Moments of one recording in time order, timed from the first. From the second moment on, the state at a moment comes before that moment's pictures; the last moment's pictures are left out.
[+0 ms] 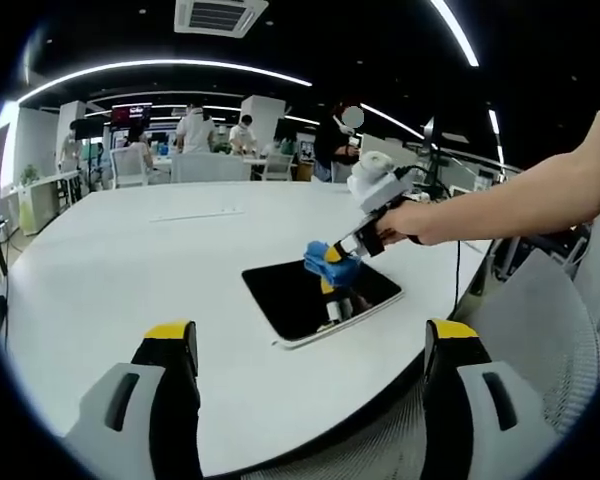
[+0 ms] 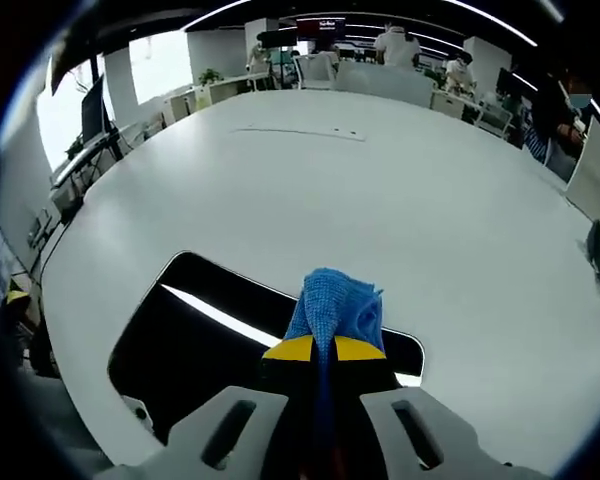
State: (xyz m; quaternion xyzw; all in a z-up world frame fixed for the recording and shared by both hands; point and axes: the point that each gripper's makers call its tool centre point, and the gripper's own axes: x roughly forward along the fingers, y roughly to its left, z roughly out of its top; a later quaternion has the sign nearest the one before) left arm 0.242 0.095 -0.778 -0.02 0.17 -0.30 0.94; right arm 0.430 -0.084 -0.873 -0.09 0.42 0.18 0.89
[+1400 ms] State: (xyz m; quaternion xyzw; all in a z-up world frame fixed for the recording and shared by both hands) left arm 0.241 0.093 -0.777 -0.02 0.17 -0.31 0.94; right arm 0.424 0.023 -0.868 -0.07 0.41 0.23 0.88
